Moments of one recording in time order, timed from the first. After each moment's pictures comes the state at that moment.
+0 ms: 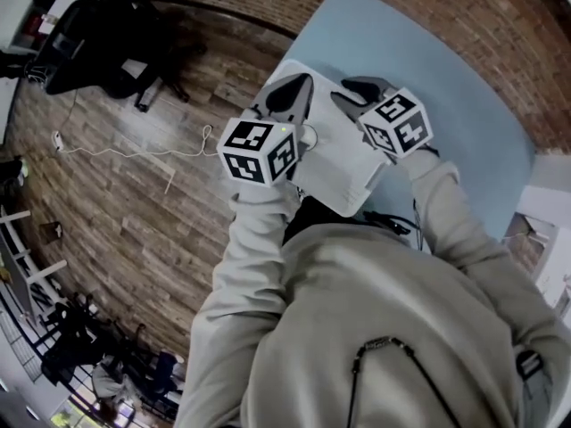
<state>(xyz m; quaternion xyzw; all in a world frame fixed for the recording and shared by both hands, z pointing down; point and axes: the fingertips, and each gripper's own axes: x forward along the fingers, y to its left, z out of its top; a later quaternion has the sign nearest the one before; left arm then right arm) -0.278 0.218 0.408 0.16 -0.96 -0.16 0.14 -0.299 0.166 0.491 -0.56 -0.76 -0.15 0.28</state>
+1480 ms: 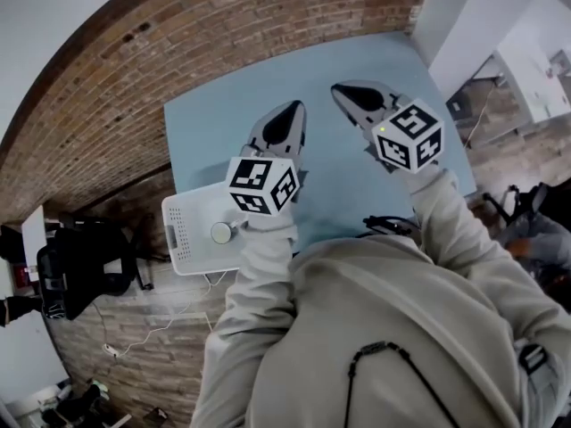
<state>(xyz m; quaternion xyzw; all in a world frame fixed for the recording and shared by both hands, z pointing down) -0.276 -0.200 0.314 0.49 -0.86 -0.07 0.07 -0.273 -0.263 0.314 -0.24 -0.96 0.00 0.10</state>
